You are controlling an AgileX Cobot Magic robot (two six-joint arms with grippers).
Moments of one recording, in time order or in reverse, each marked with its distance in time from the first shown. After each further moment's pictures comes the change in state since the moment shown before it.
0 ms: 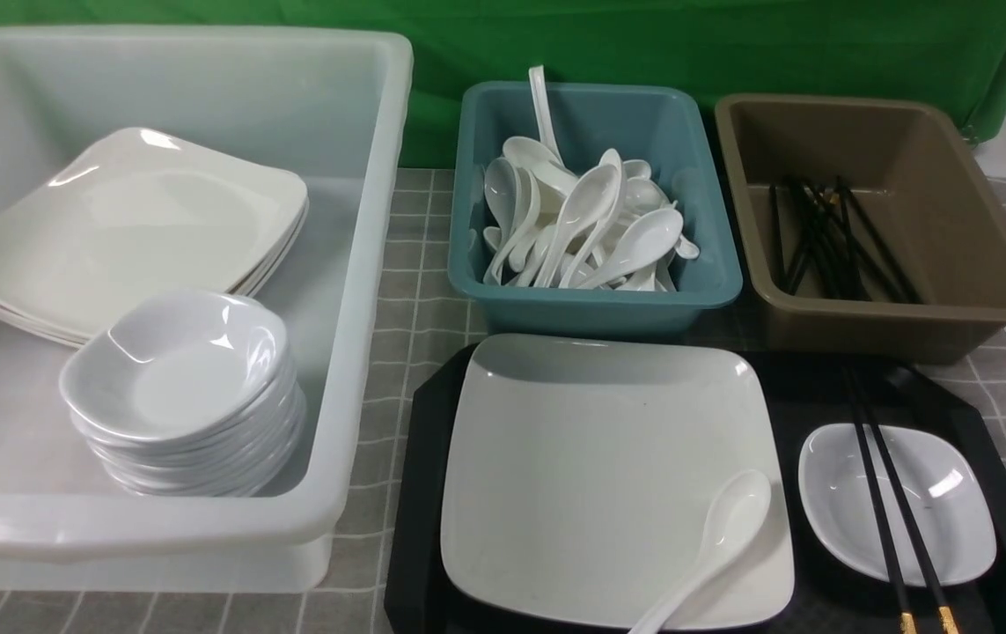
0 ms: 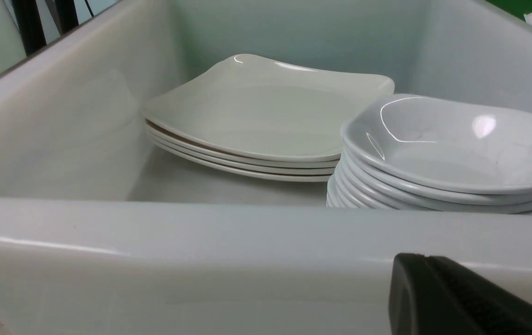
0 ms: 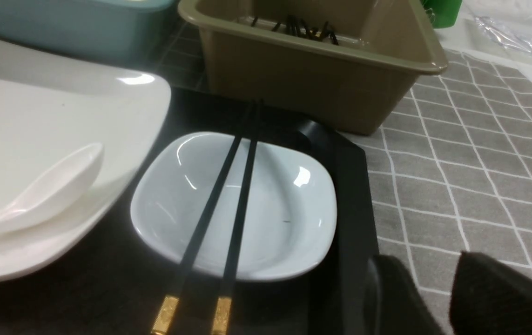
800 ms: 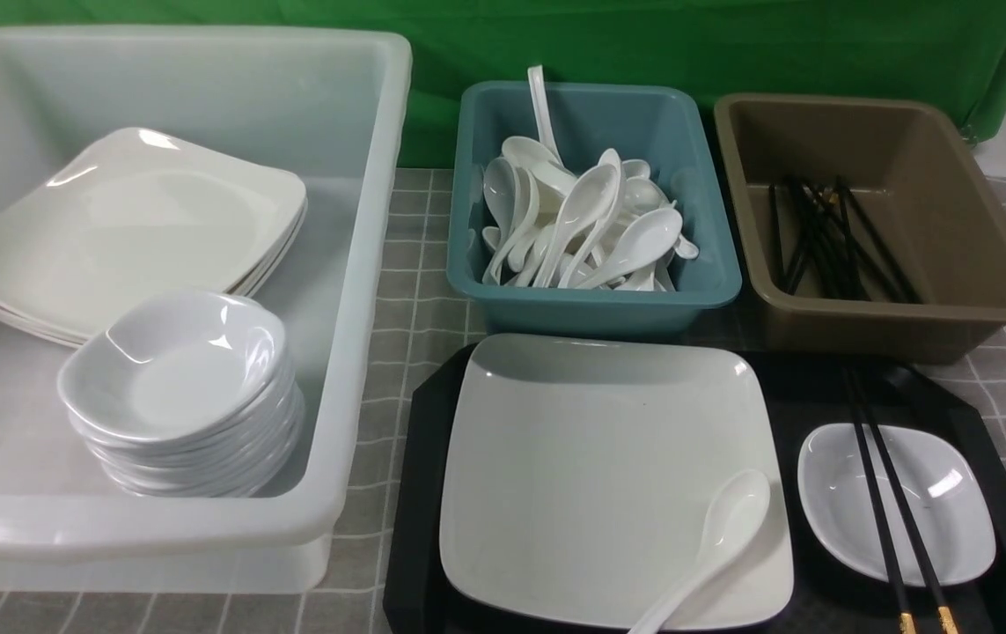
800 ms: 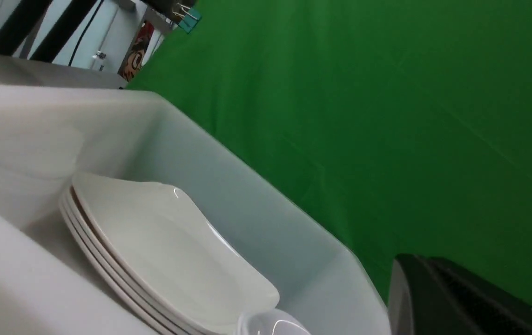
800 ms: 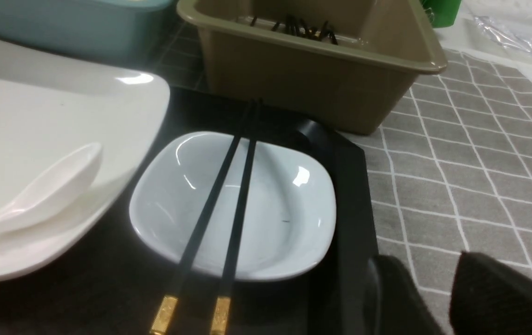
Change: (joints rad) right arm 0.000 0.000 0.000 0.000 0.000 0.000; left arm 0.000 0.000 -0.007 -0.402 -0.338 -0.302
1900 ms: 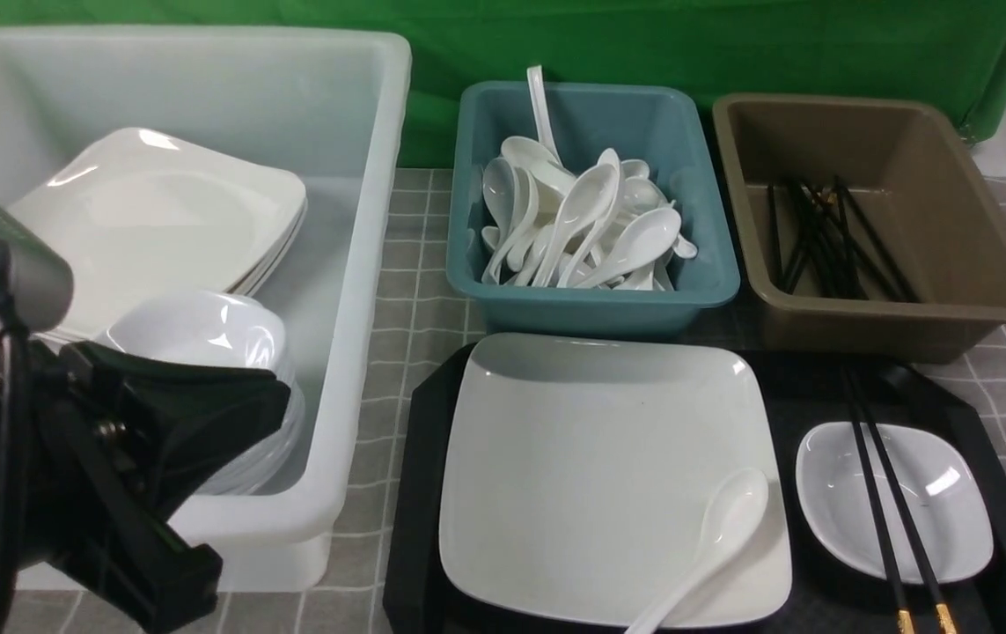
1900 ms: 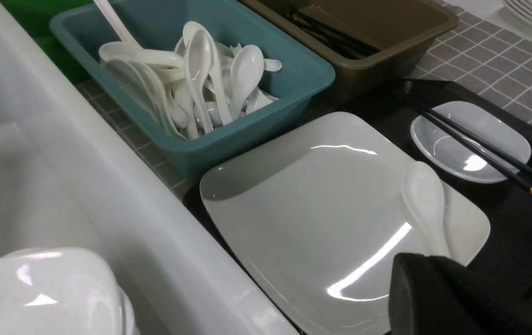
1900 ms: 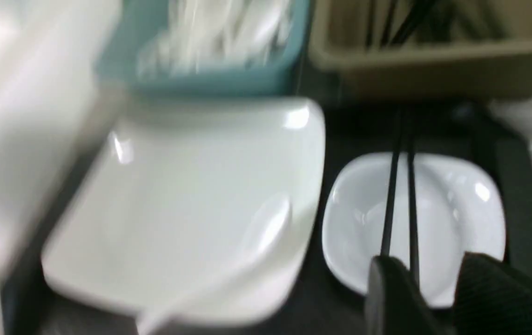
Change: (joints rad) right arm 0.194 0.640 -0.642 0.209 0.401 0.151; left arm -0.683 0.719 -0.672 0.316 0.569 0.389
